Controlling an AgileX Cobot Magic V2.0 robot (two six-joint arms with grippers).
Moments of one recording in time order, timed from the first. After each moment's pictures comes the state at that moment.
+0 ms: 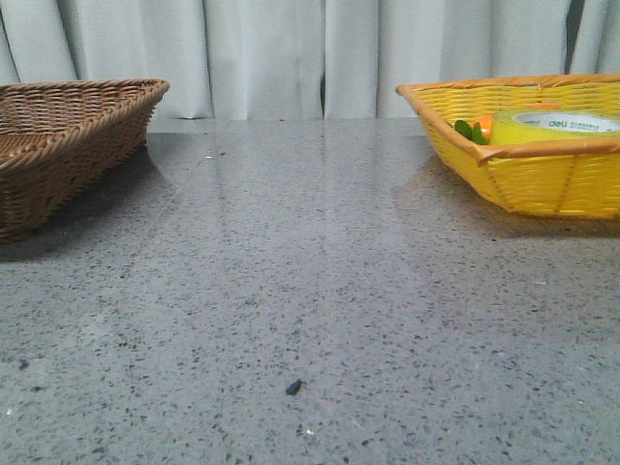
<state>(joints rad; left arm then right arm) -0.11 -0.01 0.00 -0.06 0.33 -0.03 0.03 -0.01 0.01 0.02 0.33 0.06</state>
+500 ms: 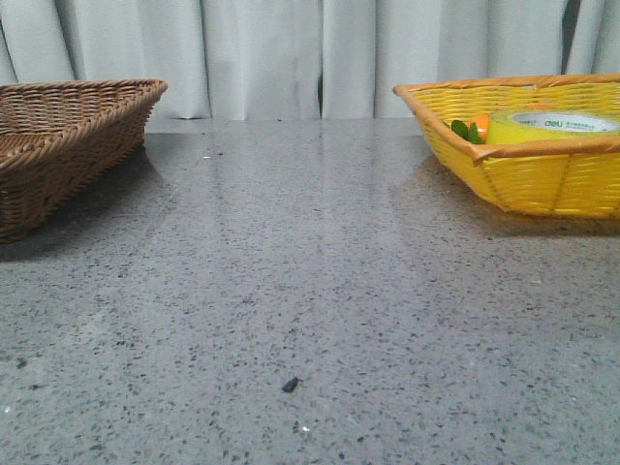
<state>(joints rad) -0.11 -0.01 0.00 -0.06 0.33 -0.03 0.03 -0.01 0.01 0.02 0.33 0.06</state>
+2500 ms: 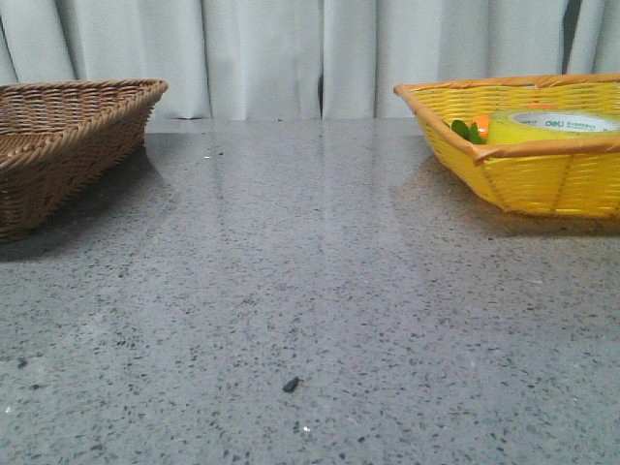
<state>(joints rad) -0.11 -0.01 0.00 -0.22 0.27 -0.03 0.03 -0.01 0.01 0.14 0.11 0.06</state>
